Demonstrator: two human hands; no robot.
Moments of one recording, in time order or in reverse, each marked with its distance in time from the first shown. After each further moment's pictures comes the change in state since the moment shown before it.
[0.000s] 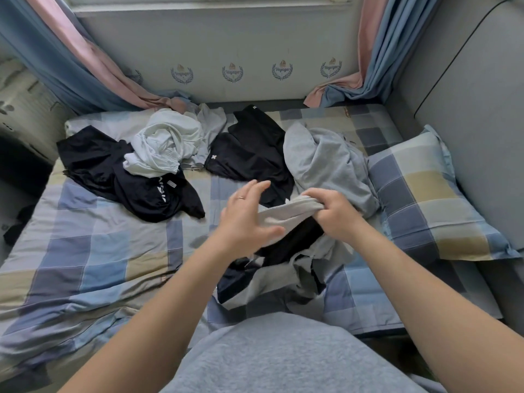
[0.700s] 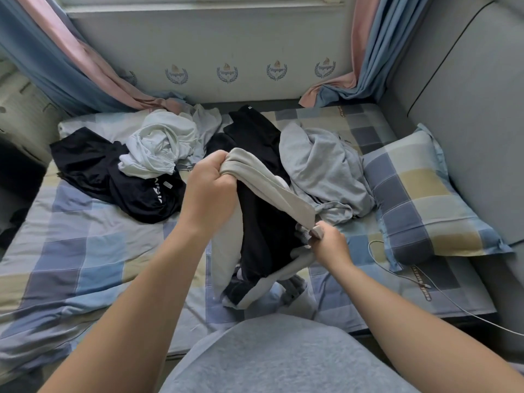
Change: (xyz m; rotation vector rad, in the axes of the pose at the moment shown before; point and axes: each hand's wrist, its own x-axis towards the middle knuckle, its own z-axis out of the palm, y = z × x) left_hand -0.008 0.024 -0.059 -0.439 0.424 0.053; right_hand -0.027 0.078 0.057 -0.220 0.278 0.505
